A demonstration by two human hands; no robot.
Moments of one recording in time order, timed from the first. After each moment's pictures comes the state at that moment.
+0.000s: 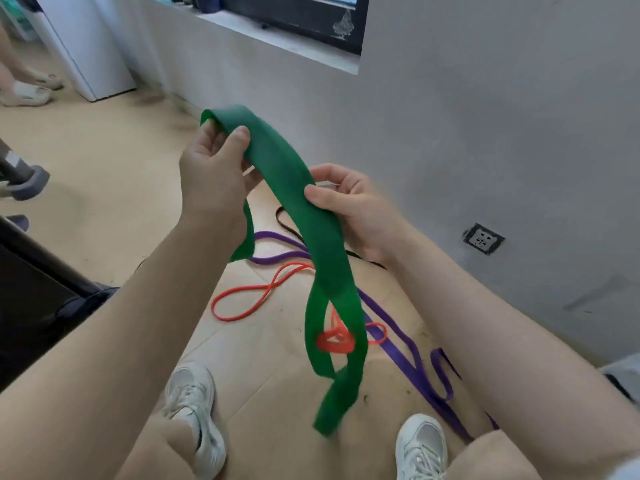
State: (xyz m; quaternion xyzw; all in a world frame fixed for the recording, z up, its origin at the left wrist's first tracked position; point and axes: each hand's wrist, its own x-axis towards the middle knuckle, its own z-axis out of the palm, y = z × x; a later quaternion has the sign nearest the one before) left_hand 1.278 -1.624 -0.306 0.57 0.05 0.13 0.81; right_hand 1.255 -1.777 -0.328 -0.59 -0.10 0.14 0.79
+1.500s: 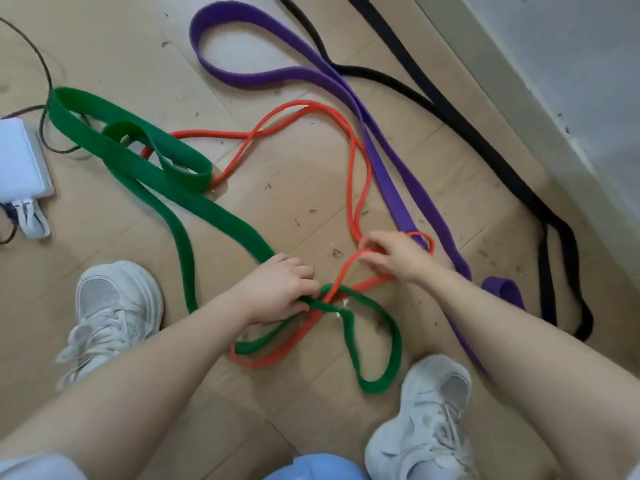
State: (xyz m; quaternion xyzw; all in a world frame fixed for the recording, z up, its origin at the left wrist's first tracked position) left_hand 1.277 -1.614 -0.754 0.83 -0.44 -0.29 0.20; right_hand 1.306 -1.859 -0.750 -0.88 -0.06 0.37 0.28
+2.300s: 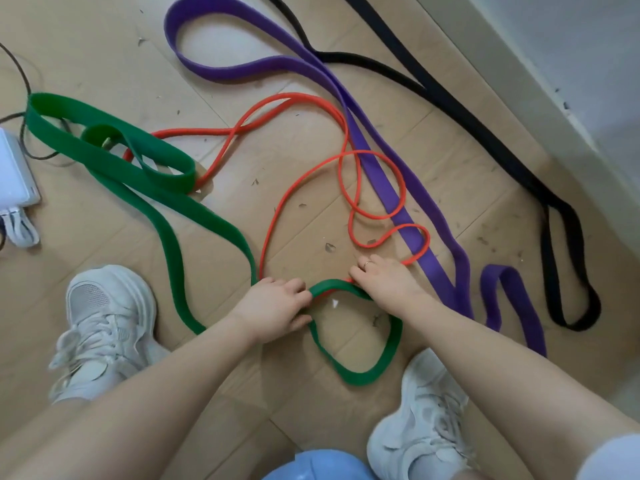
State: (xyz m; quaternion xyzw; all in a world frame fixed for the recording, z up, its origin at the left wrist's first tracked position) left_hand 1.245 -1.632 -0.758 0.85 -0.37 -0.36 0.06; right_hand 1.253 -1.853 -0.769 -0.89 -0.26 0.38 -0.03
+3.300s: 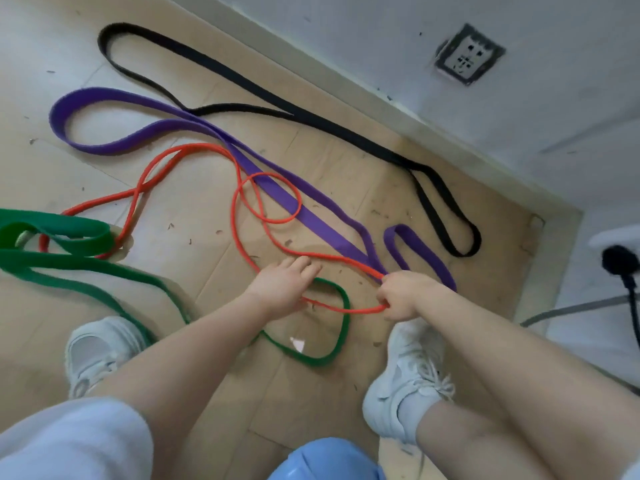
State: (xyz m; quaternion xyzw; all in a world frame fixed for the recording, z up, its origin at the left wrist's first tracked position) left_hand 1.254 -1.744 -0.708 0.82 -0.47 -0.33 0.03; right_hand 1.172 -1.958 -0.673 -0.84 -0.06 0.54 -0.04
